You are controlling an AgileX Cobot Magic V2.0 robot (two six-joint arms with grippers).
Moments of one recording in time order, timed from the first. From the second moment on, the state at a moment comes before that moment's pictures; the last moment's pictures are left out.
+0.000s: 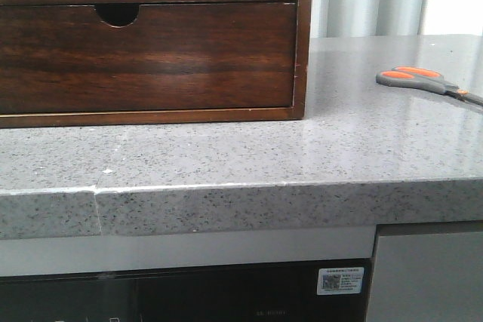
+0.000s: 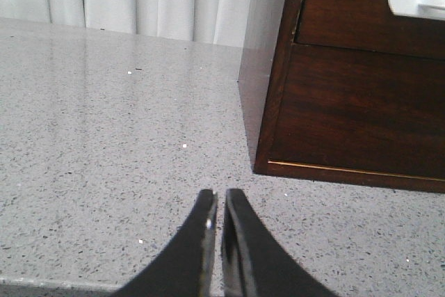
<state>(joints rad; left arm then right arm) 0.02 0.00 0.00 -0.17 0.13 0.03 -0.13 -0.01 0.01 0.03 0.15 0.03</state>
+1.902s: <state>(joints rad) -0.10 0.73 -0.34 0.86 -0.45 0.04 -0.04 0.27 -0.24 0.08 0.43 0.03</state>
